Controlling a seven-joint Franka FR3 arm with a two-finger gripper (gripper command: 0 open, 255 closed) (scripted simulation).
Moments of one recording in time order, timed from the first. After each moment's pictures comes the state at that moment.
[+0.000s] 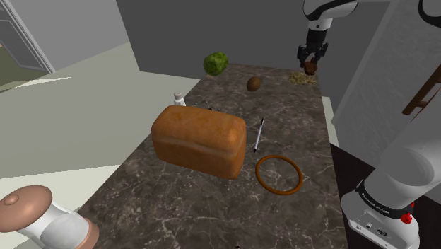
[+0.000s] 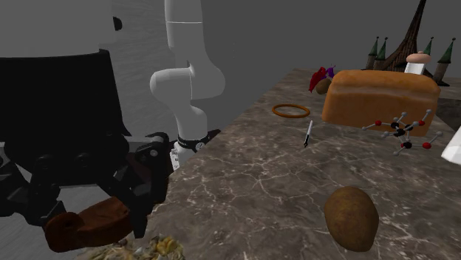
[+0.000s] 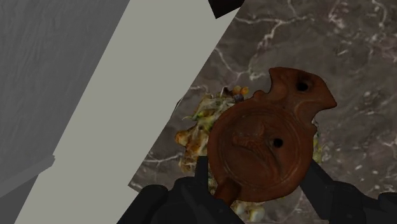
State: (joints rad) arm -0.26 0.08 -0.27 -1.84 -0.01 1.91 -0.11
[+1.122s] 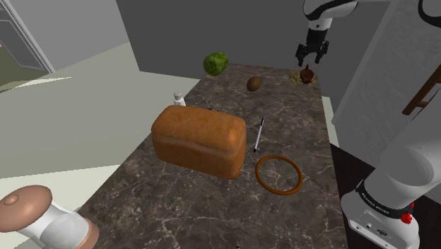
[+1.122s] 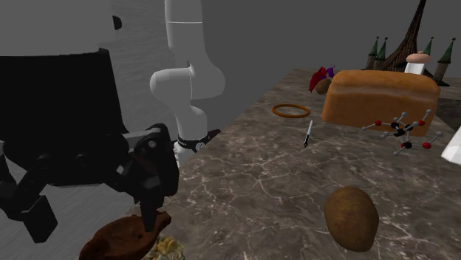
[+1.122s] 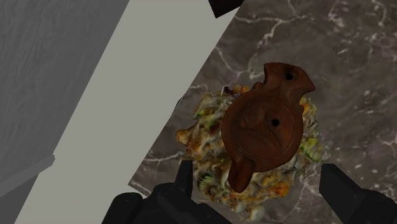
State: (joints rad) arm -0.26 0.08 -0.27 -1.83 -0.01 1.91 -0.11
